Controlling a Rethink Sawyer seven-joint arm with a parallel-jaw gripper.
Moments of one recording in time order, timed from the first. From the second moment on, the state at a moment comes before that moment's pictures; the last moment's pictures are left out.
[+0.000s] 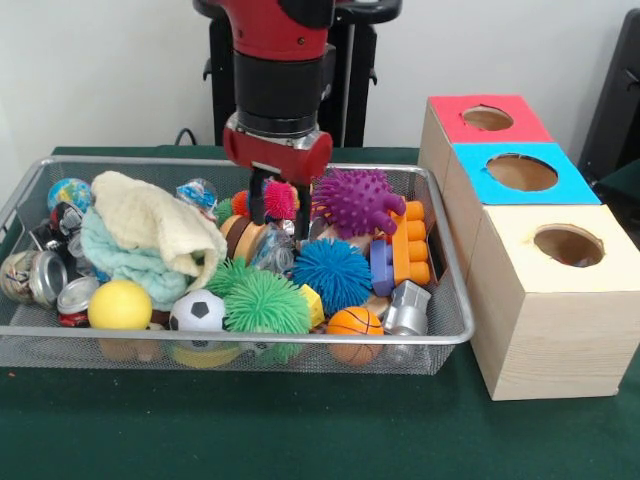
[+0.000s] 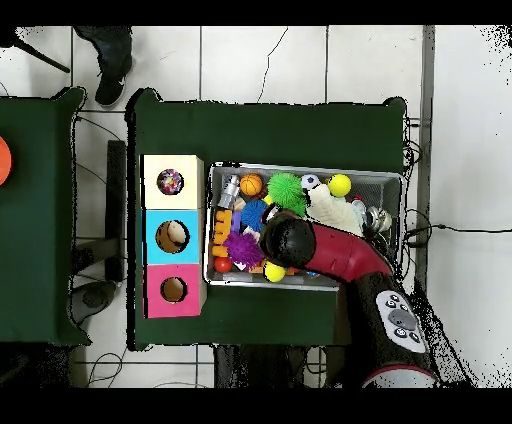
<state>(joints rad) -0.36 -0.60 0.02 1.75 -0.06 0.35 2.00</state>
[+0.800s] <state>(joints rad) -0.31 -0.53 0.02 1.77 -0.06 0.52 2.00</state>
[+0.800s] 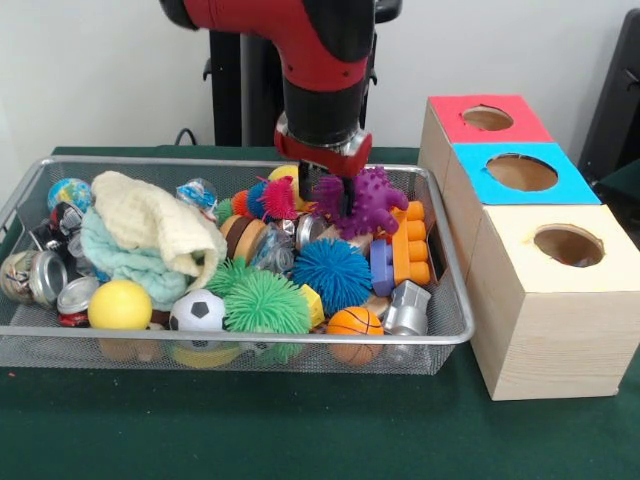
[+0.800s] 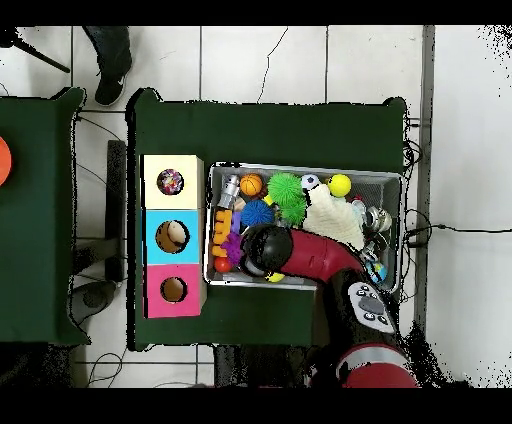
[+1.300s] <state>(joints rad) -0.31 -0.49 0.00 1.75 -0.06 0.43 2.00</state>
